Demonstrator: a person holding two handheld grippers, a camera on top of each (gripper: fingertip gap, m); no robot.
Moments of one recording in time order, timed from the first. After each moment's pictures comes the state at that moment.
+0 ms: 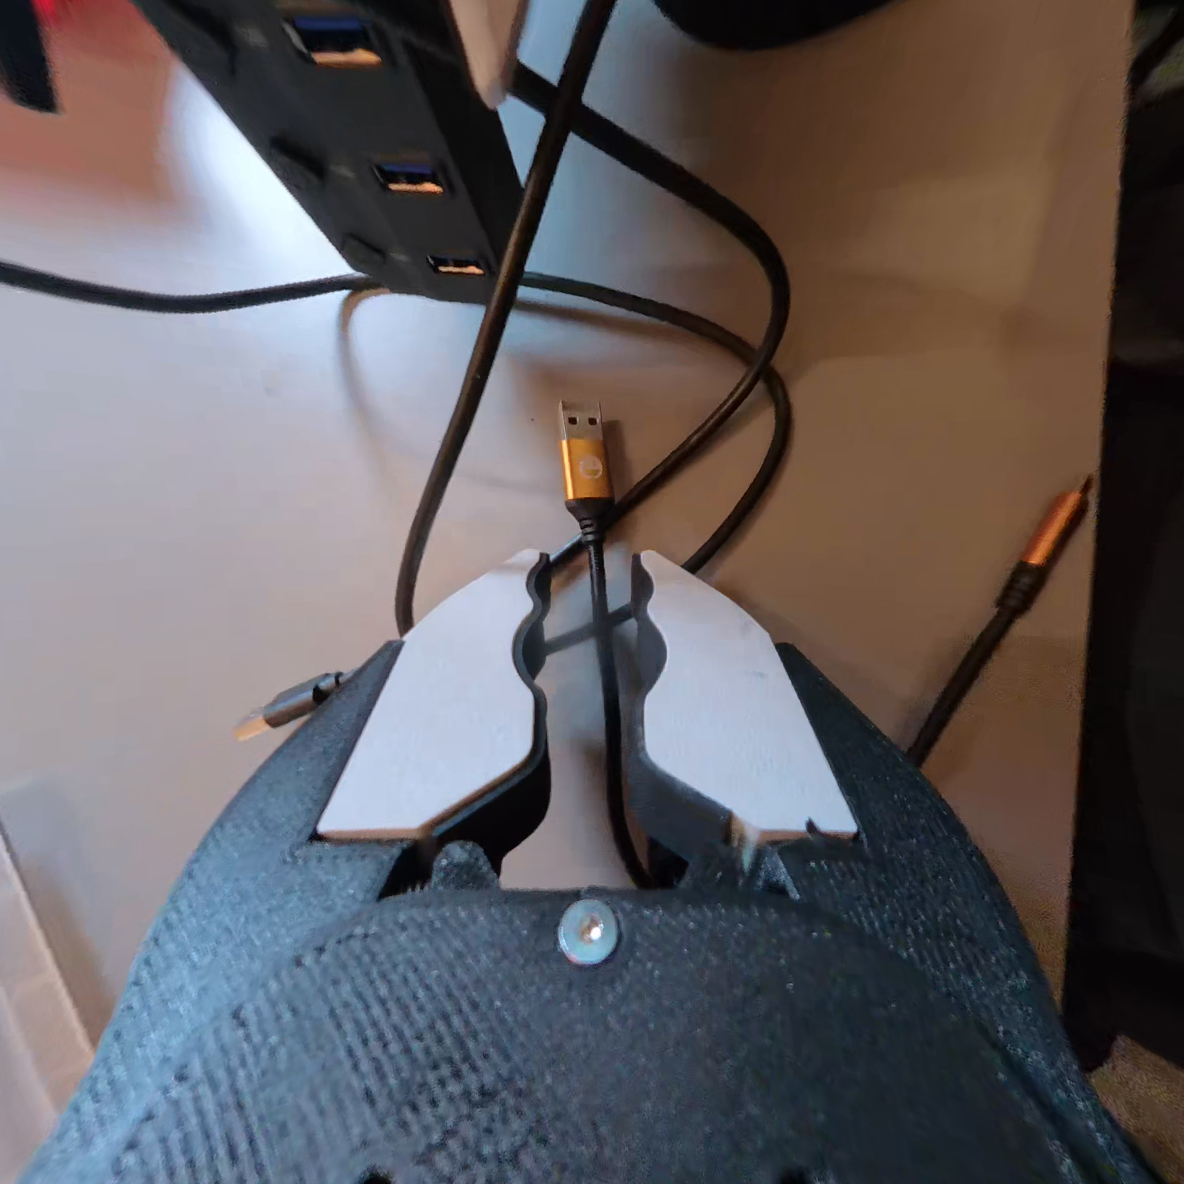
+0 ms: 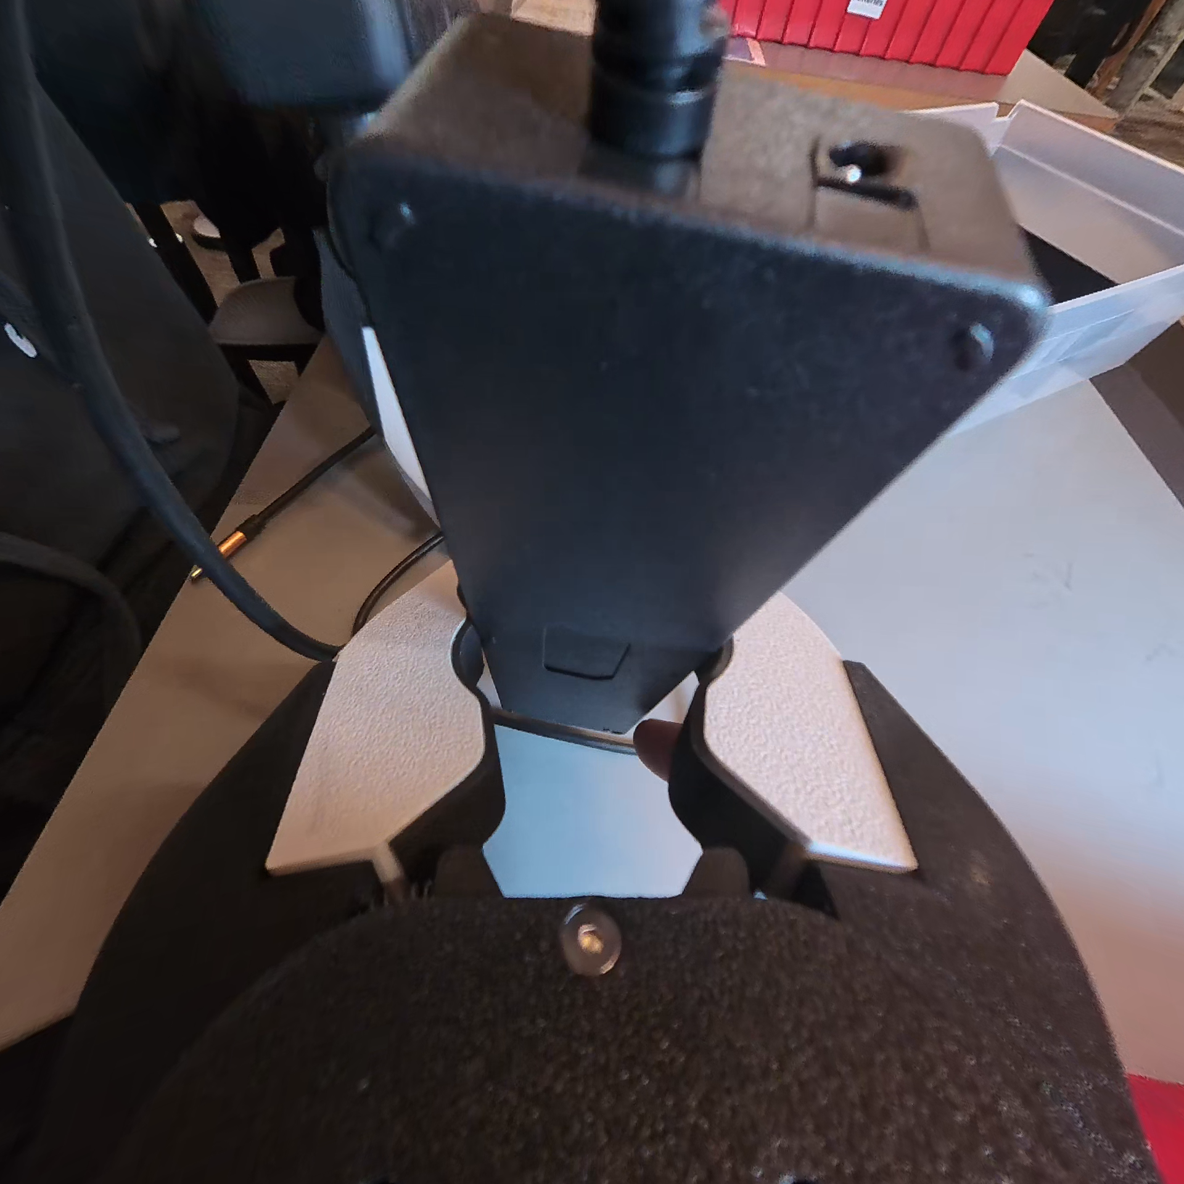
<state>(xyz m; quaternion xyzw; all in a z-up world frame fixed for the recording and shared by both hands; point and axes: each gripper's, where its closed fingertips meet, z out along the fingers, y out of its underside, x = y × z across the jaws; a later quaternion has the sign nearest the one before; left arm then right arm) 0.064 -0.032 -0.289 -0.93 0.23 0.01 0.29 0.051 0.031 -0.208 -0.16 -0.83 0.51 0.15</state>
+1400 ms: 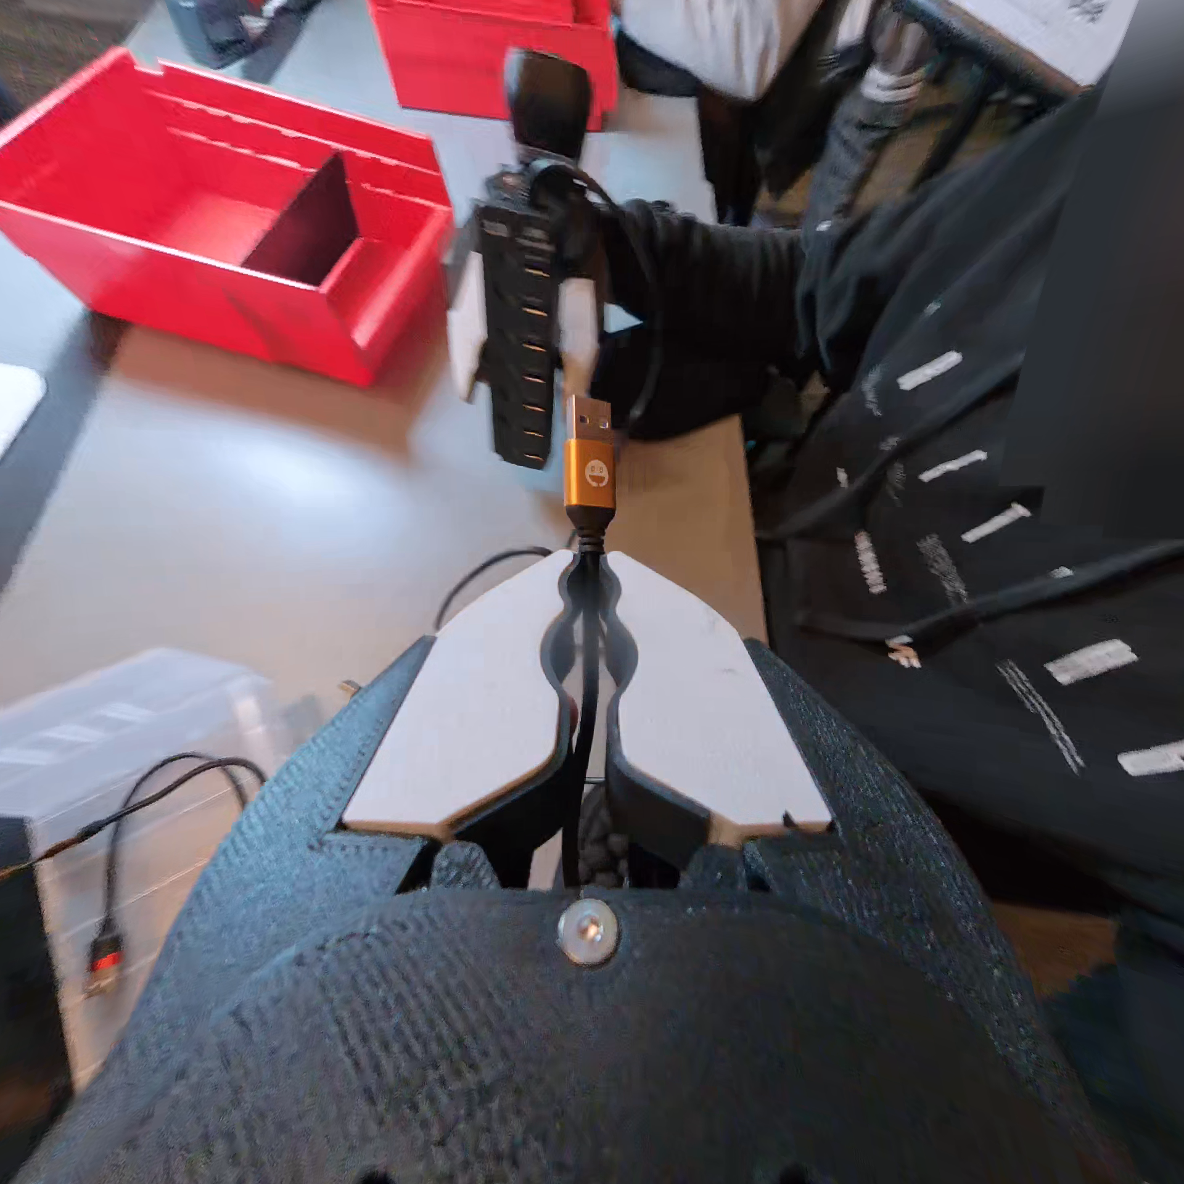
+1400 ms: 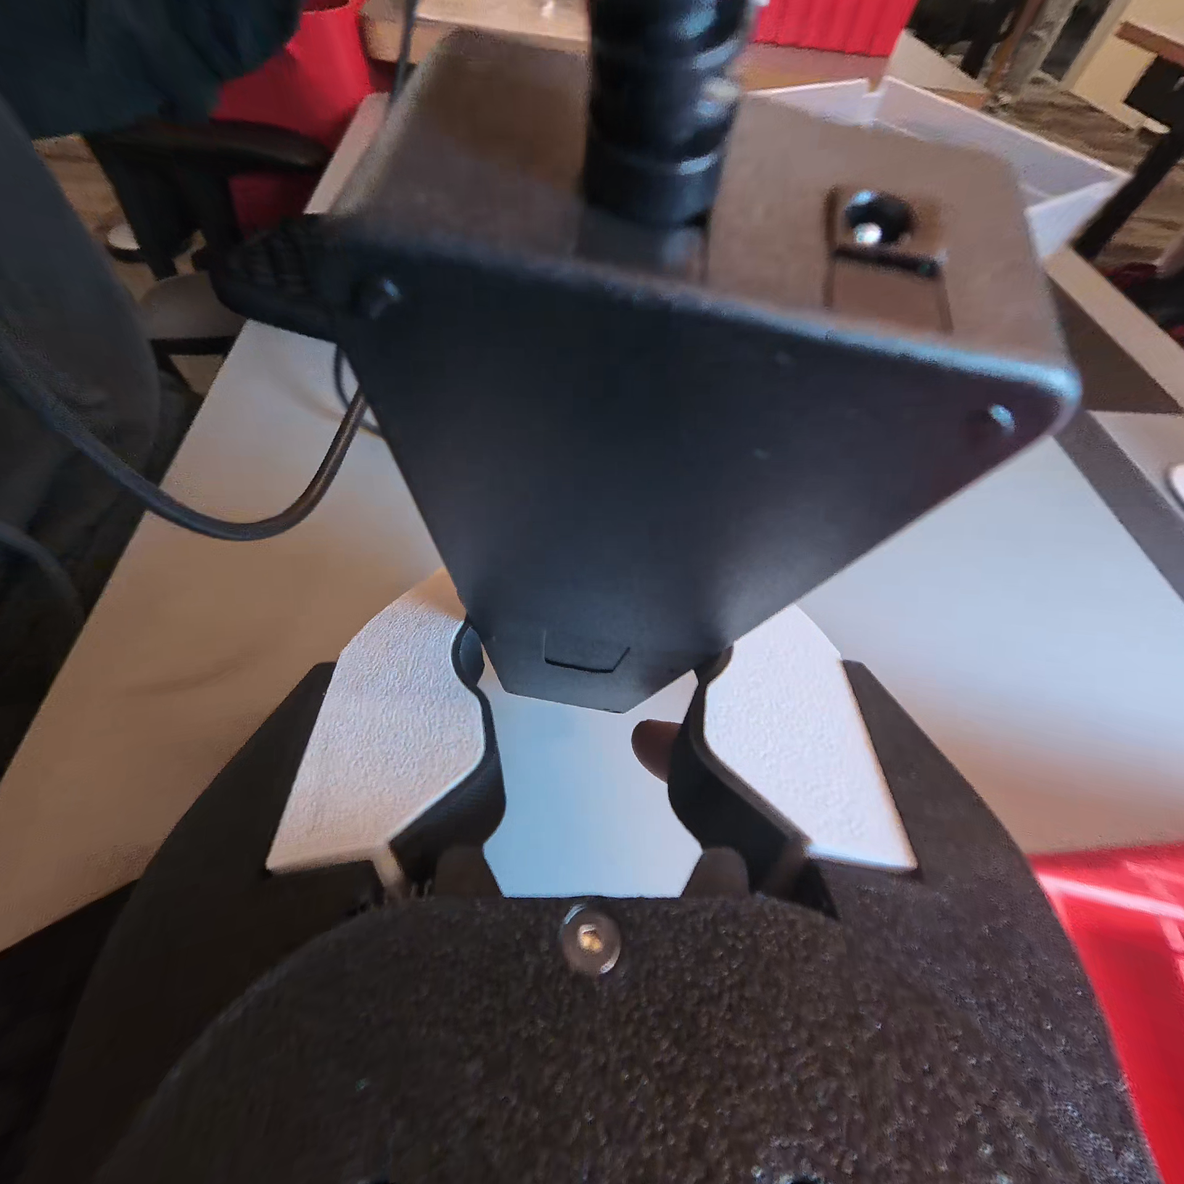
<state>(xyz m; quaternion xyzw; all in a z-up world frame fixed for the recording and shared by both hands) -0.003 -0.094 -0.062 -0.86 0.18 -0.16 0.44 0.043 0.073 -0.205 -0.20 -0.82 0.51 0.18</state>
